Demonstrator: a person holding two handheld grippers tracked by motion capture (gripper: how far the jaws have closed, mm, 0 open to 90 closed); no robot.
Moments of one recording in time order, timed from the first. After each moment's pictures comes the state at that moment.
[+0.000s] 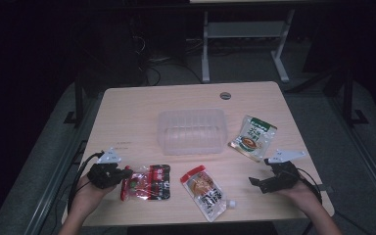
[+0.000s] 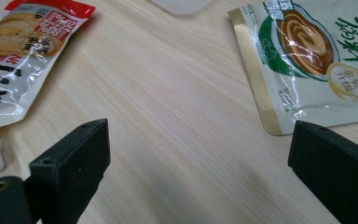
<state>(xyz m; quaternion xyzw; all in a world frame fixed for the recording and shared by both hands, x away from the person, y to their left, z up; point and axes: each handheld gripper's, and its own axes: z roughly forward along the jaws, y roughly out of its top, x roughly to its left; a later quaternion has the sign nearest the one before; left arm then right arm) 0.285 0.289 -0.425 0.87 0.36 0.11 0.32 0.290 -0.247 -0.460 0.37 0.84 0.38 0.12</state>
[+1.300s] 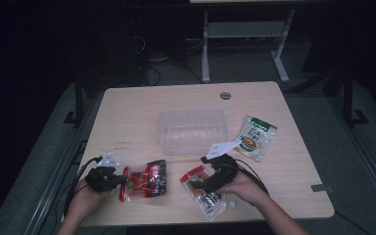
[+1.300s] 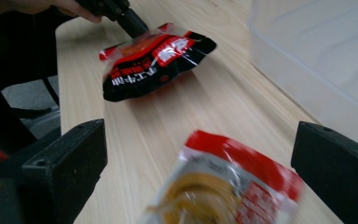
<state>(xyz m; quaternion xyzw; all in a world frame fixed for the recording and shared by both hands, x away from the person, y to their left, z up) 0.290 0.301 -0.447 0.88 0.38 0.09 0.27 0.304 -0.082 -0.423 0.23 0.86 0.46 0.00</state>
